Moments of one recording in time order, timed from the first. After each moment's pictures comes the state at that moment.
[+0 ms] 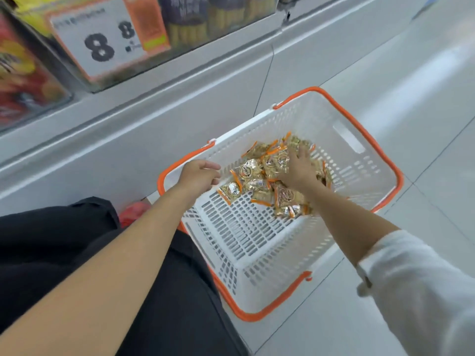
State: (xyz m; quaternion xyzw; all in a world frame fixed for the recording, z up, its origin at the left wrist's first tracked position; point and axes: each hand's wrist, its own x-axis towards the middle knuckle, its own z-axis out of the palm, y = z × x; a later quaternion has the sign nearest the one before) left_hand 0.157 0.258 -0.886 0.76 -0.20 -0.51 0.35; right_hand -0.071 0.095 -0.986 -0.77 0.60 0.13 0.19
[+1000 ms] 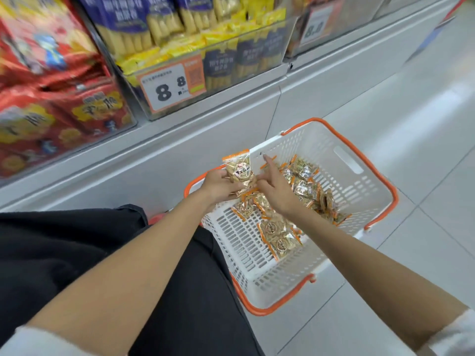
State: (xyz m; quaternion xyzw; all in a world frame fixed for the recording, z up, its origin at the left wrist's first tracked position) left_hand 0.147 0.273 -0.836 0.69 -0.23 -0.56 0.40; right_hand -0.011 0.204 -0.856 -0.74 0.43 -0.15 0.51
